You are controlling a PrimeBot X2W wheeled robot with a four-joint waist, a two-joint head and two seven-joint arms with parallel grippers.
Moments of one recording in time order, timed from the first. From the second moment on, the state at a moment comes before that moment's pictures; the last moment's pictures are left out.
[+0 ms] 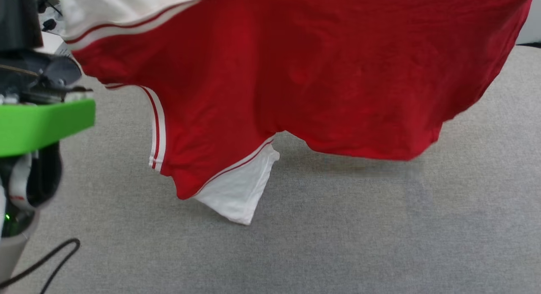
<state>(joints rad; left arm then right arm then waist) -0.65 0.72 -0.31 -0.50 -0.65 0.36 -0.10 -0.73 -0.41 -0.05 -0.20 0.50 0.13 0.66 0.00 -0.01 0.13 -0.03</state>
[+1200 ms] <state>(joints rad) -1.89 0.64 -0.47 0.54 -0.46 -0.10 -0.08 -1.61 -0.32 0.00 0.48 0.21 0.13 0.18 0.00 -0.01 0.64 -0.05</state>
